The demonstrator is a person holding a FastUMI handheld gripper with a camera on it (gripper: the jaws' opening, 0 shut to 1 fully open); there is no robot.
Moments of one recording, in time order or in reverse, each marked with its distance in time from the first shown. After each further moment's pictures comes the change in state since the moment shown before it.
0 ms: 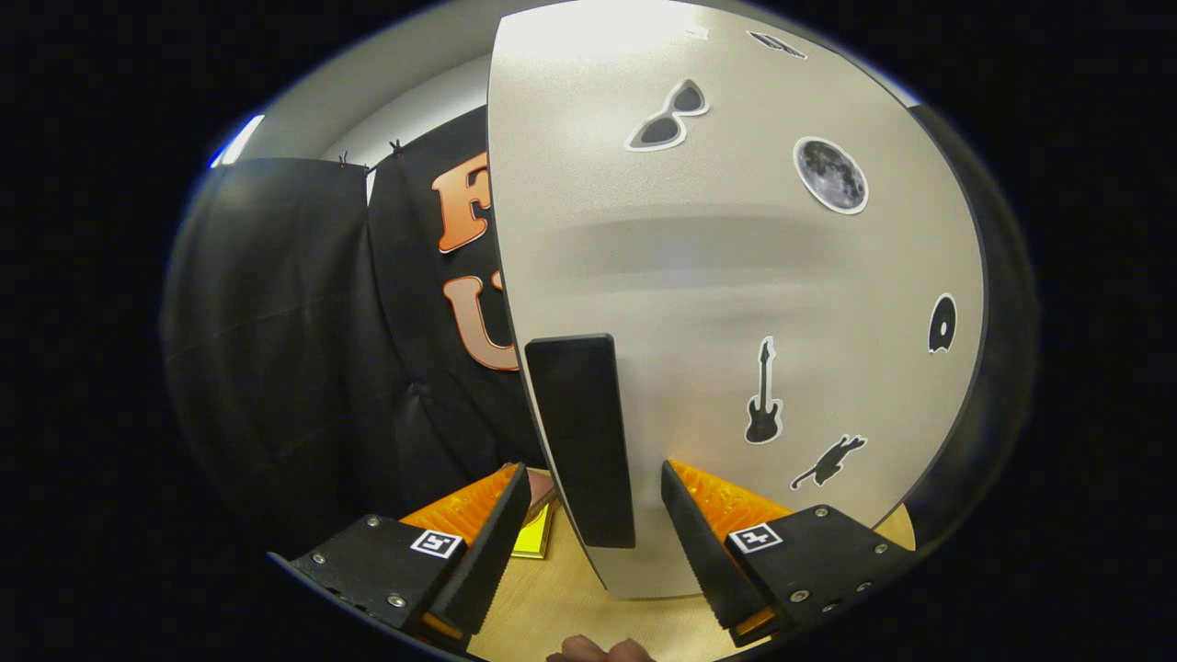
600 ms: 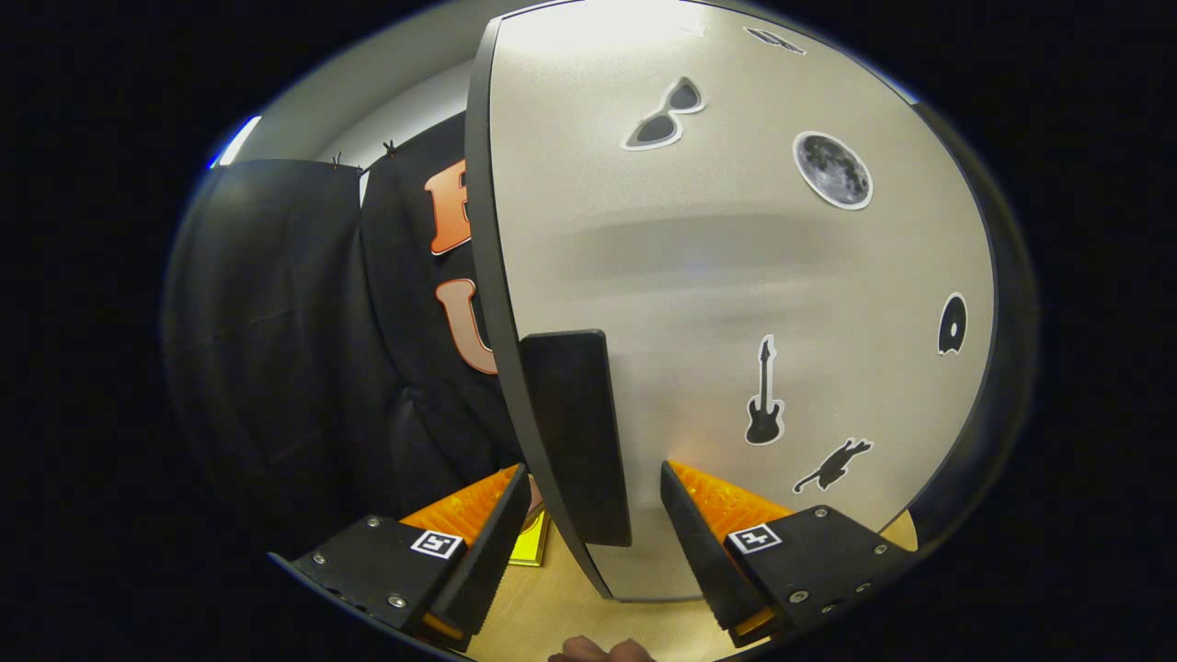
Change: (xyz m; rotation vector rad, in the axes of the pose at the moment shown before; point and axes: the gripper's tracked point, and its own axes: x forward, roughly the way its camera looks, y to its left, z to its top) arm 0.015 -0.003 -0.002 0.008 0.007 -0.015
